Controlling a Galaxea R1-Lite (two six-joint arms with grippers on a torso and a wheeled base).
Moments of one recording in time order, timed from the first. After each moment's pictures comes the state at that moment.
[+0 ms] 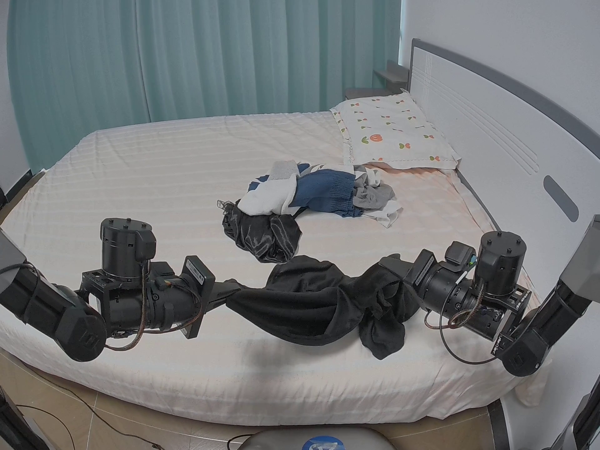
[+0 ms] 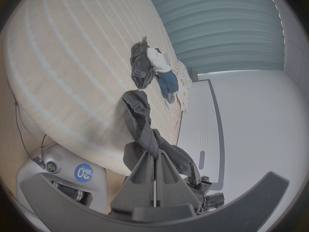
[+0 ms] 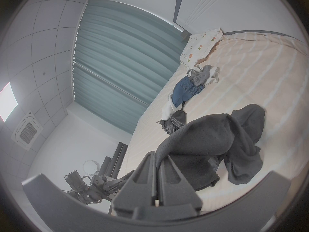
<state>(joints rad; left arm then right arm) -0.38 1.79 -0.61 -0.70 -0.33 -1.27 0.52 1.96 -0.52 -1.30 0.08 0.95</state>
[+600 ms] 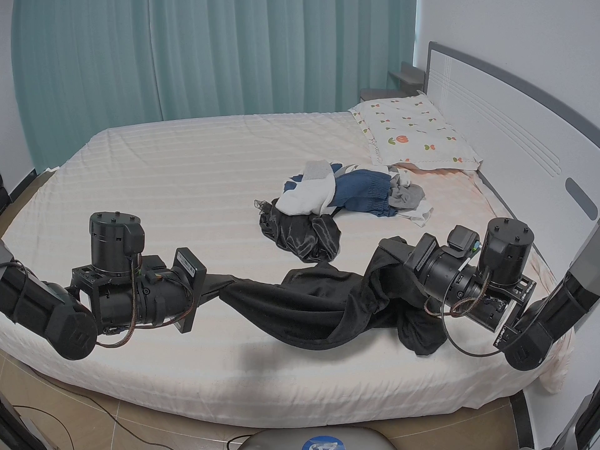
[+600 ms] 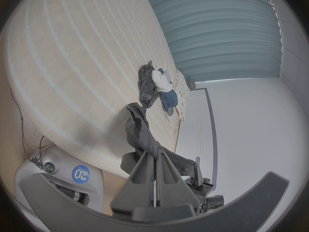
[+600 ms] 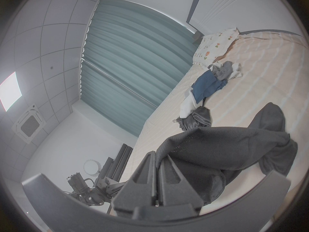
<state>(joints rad) -0.36 1.75 -0.61 -0.70 -0.33 -1.28 0.54 1.92 -0.57 -1.30 0.06 0.92</state>
